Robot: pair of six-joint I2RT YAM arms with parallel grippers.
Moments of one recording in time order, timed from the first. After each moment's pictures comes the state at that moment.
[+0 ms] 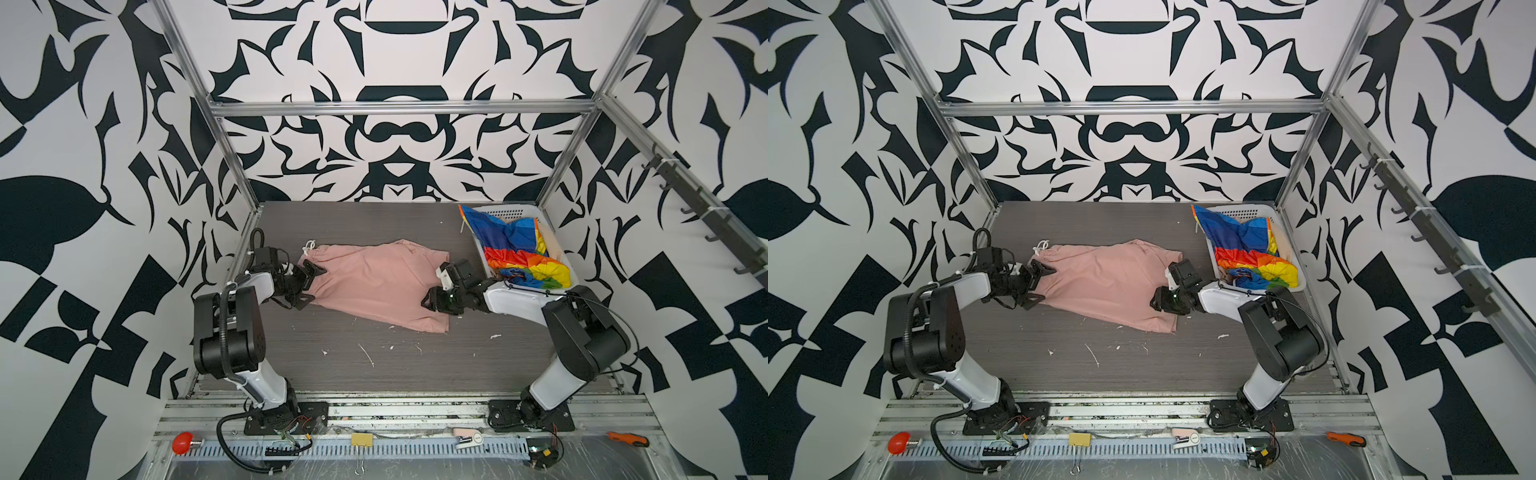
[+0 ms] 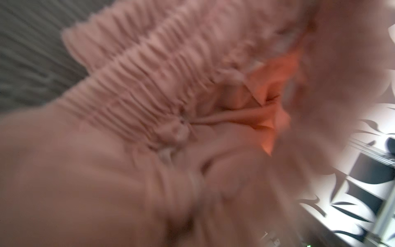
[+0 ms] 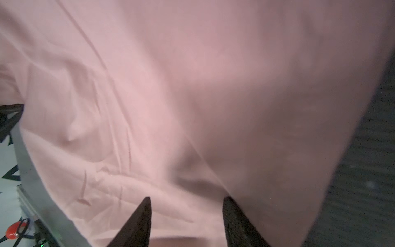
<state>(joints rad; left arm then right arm) 0.16 1.62 0.88 -0.36 0.66 -0.73 0.48 1.65 0.83 -0.23 -0.31 0.59</state>
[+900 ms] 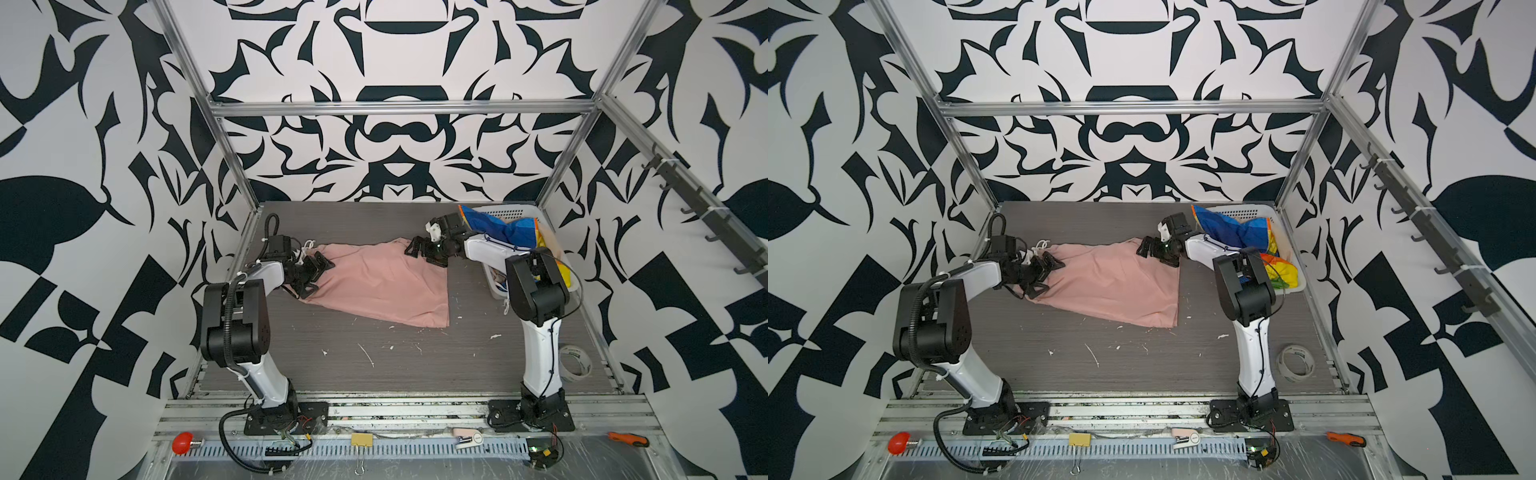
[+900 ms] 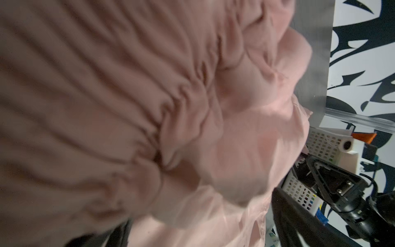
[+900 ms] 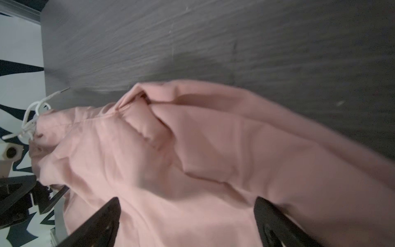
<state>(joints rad) 0.09 1.73 0.99 -0.37 0.58 -0.66 0.32 2.15 1.54 -0.34 -0.43 0.52</state>
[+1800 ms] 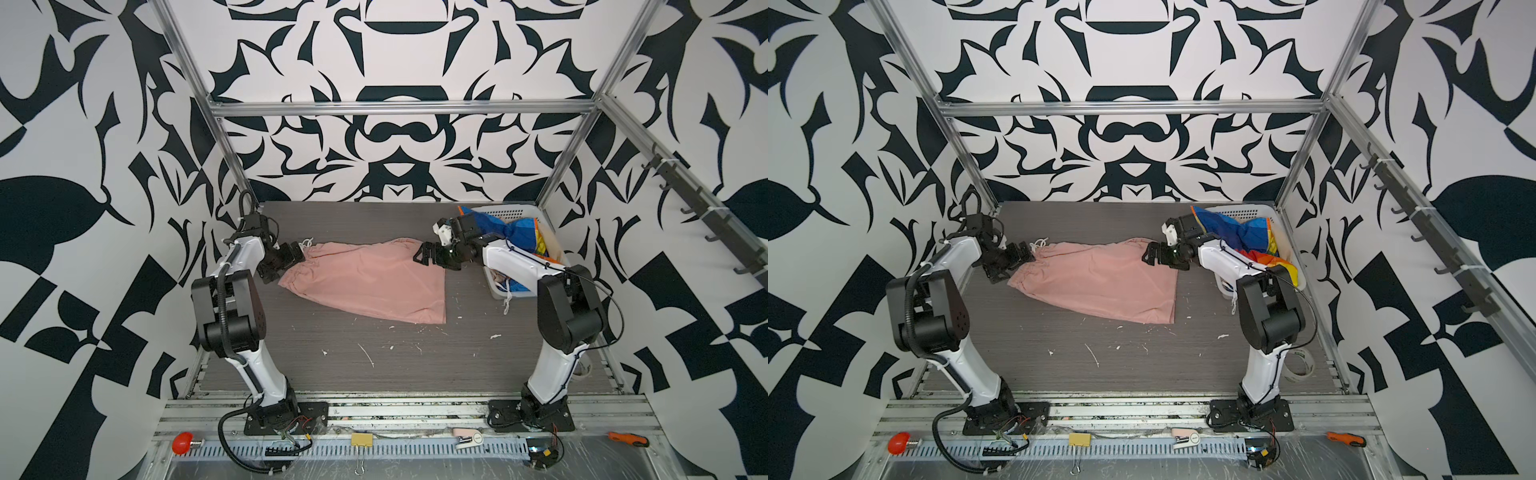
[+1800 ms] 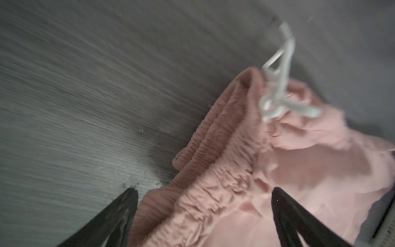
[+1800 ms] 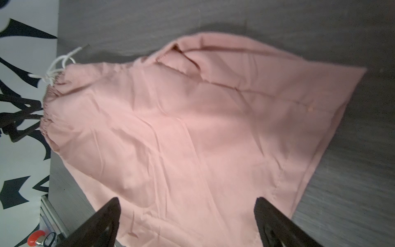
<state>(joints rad) 0.19 1.84 1.36 -0.78 0.26 -0.30 0.36 1.83 1.28 -0.43 -0.42 0.42</state>
